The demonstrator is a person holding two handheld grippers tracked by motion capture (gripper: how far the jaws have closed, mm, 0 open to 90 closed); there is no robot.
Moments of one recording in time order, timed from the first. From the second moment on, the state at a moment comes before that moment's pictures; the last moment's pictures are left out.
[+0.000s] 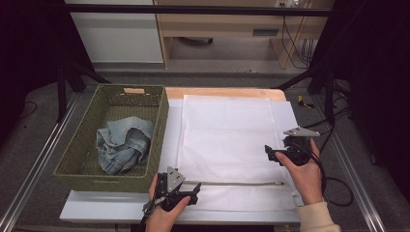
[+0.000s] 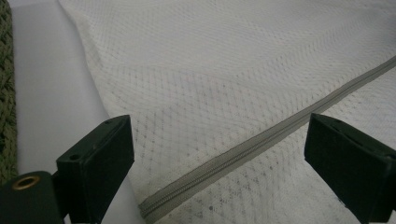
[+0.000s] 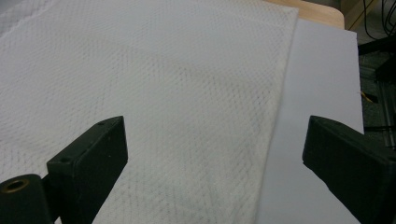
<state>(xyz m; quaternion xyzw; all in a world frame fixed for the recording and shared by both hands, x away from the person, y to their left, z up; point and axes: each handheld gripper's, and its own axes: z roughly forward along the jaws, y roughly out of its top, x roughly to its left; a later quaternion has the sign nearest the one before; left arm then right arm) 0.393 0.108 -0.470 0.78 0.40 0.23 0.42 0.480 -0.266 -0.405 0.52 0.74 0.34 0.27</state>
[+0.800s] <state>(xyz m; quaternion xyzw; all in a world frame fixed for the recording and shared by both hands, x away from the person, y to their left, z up) 0.395 0.108 -0.469 0.78 0.41 0.23 0.42 0.491 -0.285 -0.442 0.54 0.74 0.31 0.26</state>
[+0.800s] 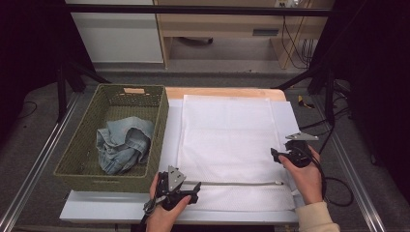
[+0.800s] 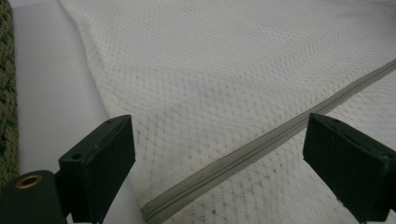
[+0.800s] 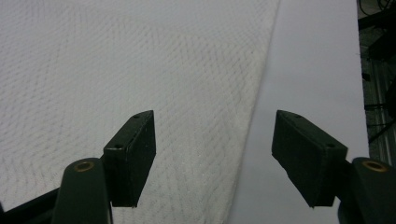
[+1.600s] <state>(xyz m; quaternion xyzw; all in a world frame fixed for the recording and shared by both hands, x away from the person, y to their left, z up) 0.394 0.106 -0.470 0.78 0.40 0.23 0.41 0.493 -0.291 -0.461 0.55 0.75 0.28 0.24</state>
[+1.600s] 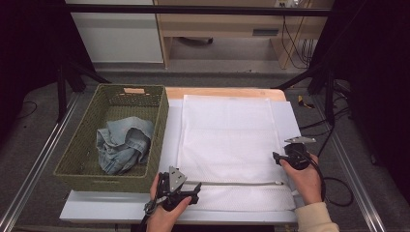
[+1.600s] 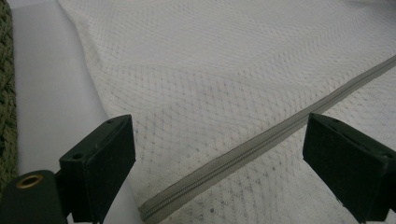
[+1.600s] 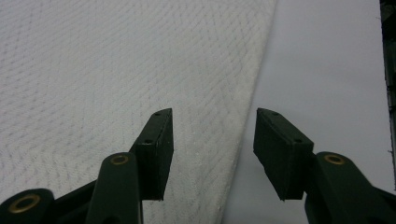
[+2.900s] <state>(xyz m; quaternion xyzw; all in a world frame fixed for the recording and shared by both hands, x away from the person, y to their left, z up) 0.393 0.103 -0.471 0.79 0.40 0.24 0.41 0.492 -0.288 -0.467 0.54 0.76 0.27 0.22</state>
